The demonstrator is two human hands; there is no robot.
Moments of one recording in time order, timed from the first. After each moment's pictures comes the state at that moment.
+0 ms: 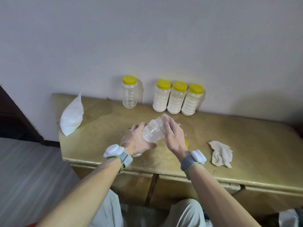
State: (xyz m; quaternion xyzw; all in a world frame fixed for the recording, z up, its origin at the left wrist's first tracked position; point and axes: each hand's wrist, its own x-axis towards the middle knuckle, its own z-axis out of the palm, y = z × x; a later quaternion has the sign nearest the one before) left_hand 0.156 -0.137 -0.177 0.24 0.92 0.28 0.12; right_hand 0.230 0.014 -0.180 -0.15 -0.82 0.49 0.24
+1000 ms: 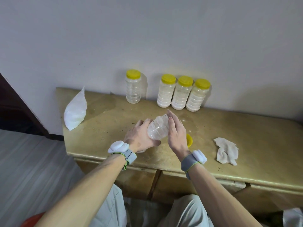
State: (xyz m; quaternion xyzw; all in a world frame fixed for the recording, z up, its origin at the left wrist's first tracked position) left_hand 0.154 -0.135 -0.184 0.26 0.92 0.26 0.11; right_hand 0.224 0.003 -0.193 -0.17 -0.78 0.53 0.28
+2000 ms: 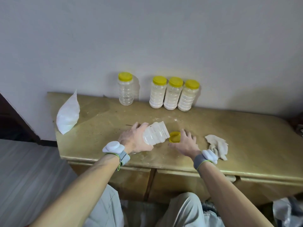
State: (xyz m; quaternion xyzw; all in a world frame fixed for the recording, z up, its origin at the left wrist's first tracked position) left_hand 0.157 -0.137 -0.185 0.33 0.93 0.15 0.09; right_hand 0.268 0.064 -0.206 -0.35 -0.89 0.27 -0.07
